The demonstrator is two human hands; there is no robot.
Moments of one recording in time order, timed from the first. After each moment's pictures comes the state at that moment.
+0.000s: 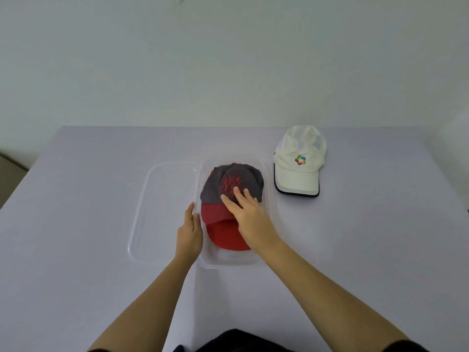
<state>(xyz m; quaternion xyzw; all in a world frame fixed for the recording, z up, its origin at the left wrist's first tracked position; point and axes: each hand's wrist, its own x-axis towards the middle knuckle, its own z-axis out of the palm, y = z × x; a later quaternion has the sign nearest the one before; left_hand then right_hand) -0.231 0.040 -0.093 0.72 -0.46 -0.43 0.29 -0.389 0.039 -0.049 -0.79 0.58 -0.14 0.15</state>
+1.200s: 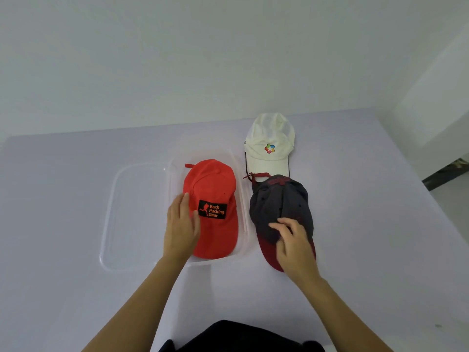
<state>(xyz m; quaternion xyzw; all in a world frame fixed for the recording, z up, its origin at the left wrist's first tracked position) -0.263 0.039 -0.104 0.65 -0.70 -0.16 0.26 -0.501 0.142 -0.104 -0.61 0.74 -0.26 0.15</state>
